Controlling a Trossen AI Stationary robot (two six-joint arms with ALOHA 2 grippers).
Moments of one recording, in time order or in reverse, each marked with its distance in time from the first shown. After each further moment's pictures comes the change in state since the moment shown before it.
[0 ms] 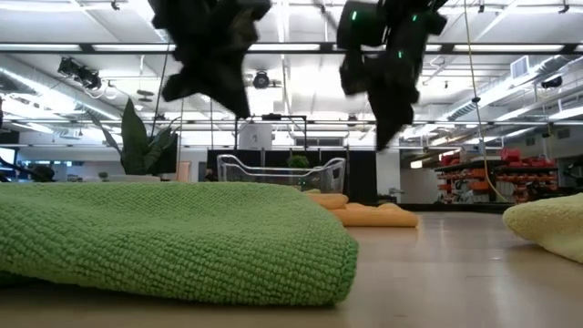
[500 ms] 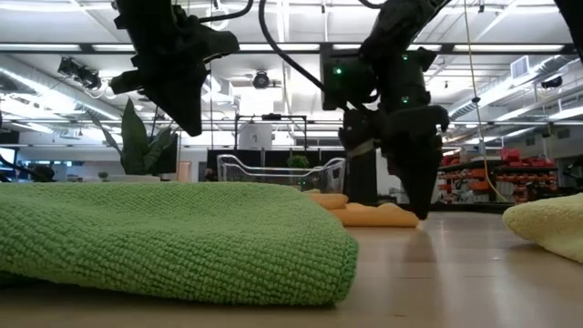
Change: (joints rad) left arm -0.059 -0.007 0.000 -0.327 -0.199 -0.257; right arm 0.129 0.279 0.000 -0.032 -0.114 0.034
